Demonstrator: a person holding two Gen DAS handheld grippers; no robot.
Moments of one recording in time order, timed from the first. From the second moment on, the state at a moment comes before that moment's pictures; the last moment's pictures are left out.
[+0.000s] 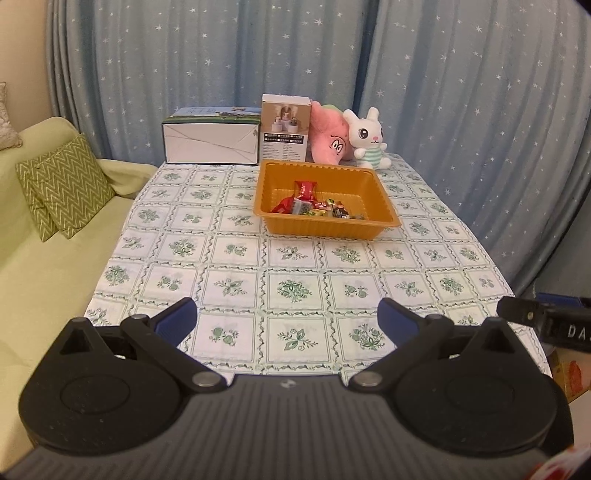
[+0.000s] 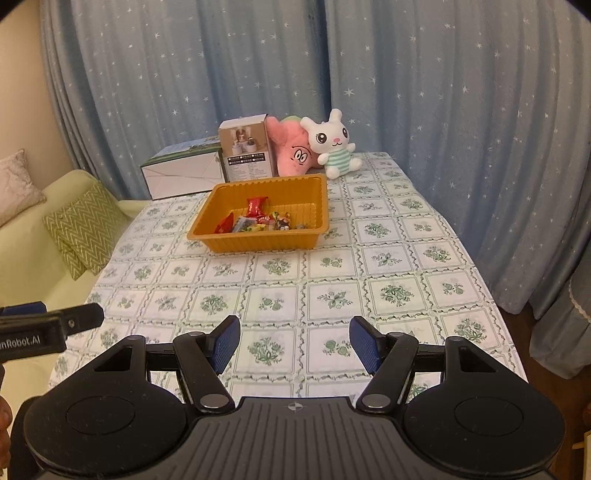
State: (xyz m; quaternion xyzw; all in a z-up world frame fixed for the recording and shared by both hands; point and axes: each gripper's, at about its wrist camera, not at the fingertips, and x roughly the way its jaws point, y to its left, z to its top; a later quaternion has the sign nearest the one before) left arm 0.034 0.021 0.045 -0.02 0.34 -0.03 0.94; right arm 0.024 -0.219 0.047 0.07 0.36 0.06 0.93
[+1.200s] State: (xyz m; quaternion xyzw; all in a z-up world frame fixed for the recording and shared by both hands) left arm 0.005 0.012 0.053 -0.01 0.33 -0.03 0.94; right arm -0.005 -0.207 0.058 0.07 0.34 0.07 0.93
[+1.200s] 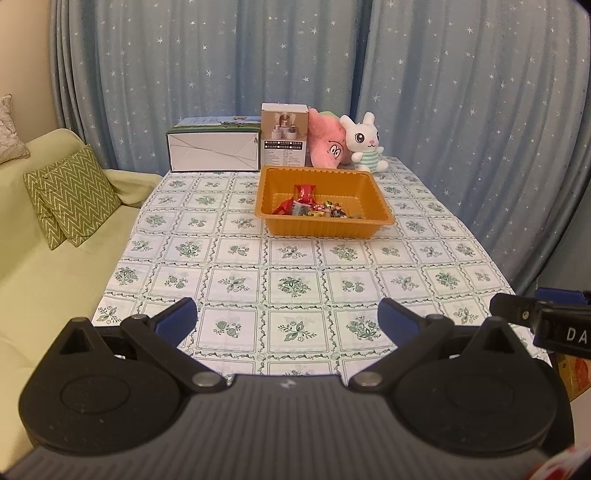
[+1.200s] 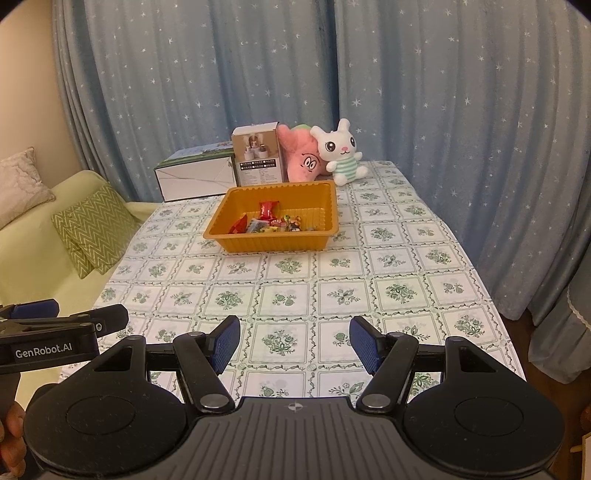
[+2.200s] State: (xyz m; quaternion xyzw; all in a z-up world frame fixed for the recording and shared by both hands) left arm 0.004 0.009 0.055 0.00 0.33 -0.03 0.94; right arm -0.005 -0.206 0.063 0.07 0.34 0.07 0.94
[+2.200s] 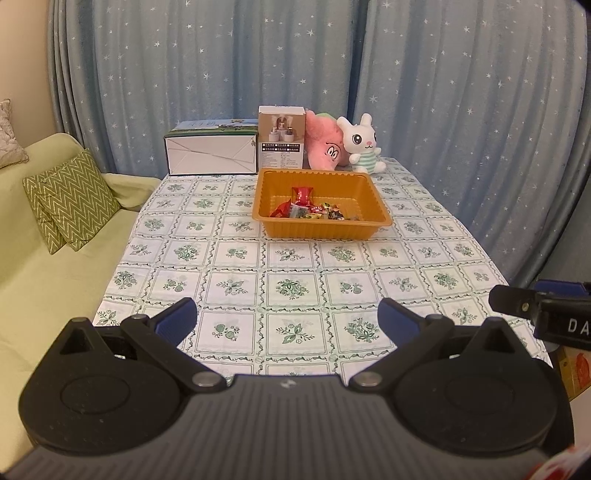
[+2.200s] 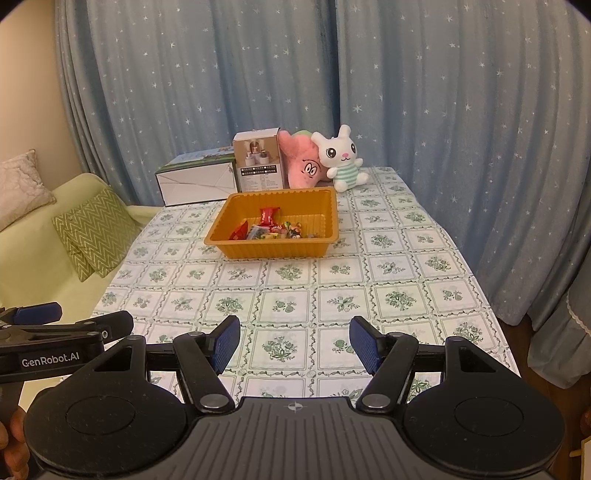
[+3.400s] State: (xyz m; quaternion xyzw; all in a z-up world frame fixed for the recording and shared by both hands) left arm 0.005 0.007 0.053 0.00 0.33 -0.03 0.94; right arm -0.004 -0.207 0.062 0.07 0.34 0.07 0.94
